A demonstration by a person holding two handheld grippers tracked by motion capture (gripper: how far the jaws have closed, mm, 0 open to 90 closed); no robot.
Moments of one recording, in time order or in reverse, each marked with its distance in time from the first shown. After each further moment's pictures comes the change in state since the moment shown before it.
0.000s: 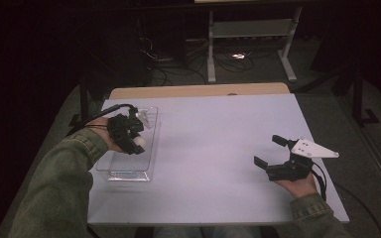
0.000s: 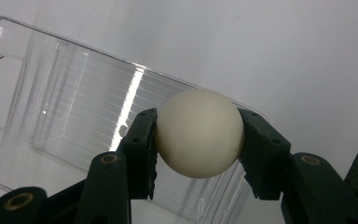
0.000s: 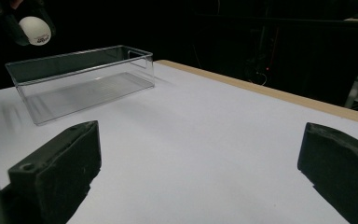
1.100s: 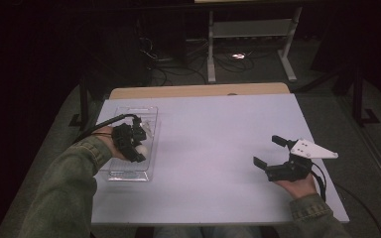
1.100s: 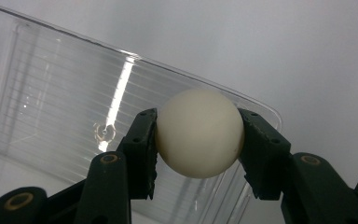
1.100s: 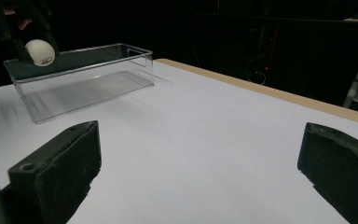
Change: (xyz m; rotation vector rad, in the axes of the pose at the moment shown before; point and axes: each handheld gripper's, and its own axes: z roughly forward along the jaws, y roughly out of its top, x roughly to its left) left arm -0.002 -0.009 0.034 0.036 -0.044 0.002; right arm 0.002 0.000 0.001 0.003 -0.005 -0.007
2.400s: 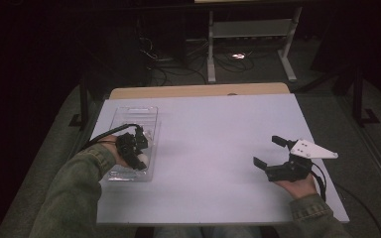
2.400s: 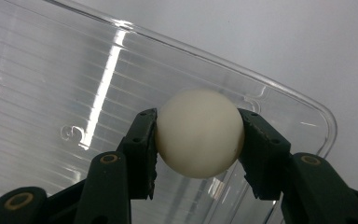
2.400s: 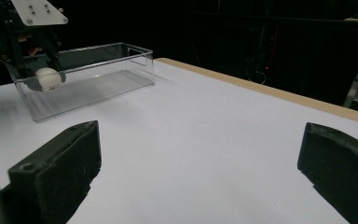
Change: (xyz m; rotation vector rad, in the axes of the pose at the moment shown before) left arm 0.004 -0.012 0.044 0.028 -0.060 -0.028; right arm 0.000 0.000 0.000 0.006 0.001 -0.001
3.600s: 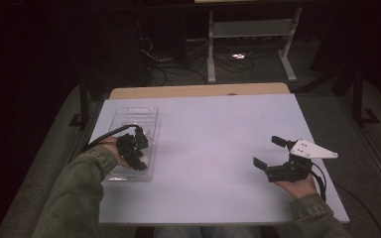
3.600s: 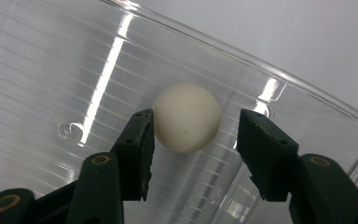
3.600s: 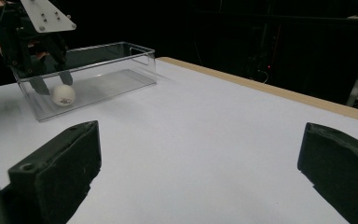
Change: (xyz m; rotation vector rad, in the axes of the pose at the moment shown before) left arm 0.004 -0.002 0.008 0.002 0.003 -0.046; right arm 0.001 0.000 0.000 0.004 0.009 0.002
